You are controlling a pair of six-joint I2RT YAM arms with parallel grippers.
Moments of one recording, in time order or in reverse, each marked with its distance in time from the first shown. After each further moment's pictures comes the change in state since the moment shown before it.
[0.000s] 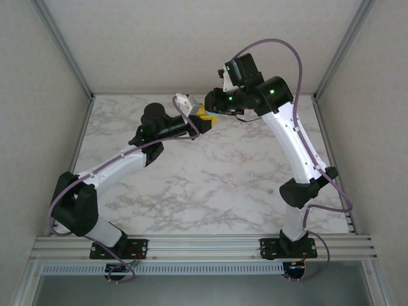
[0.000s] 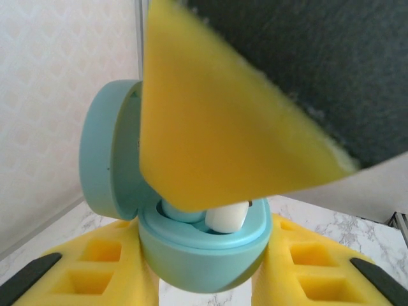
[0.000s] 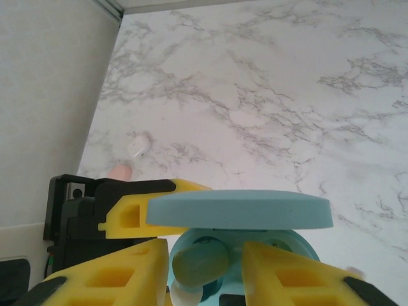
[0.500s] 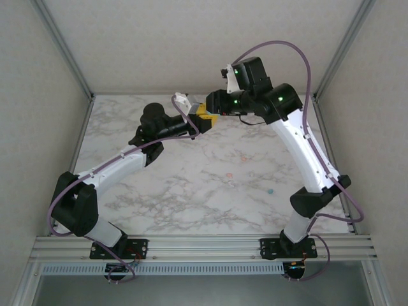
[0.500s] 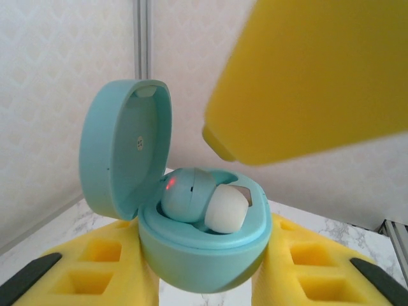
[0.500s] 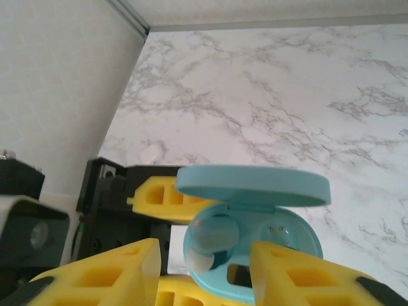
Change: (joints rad) left arm 0.004 0.000 0.000 0.022 0.007 -0.045; right arm 0.000 -0.124 -0.158 0.131 -0.017 -0.044
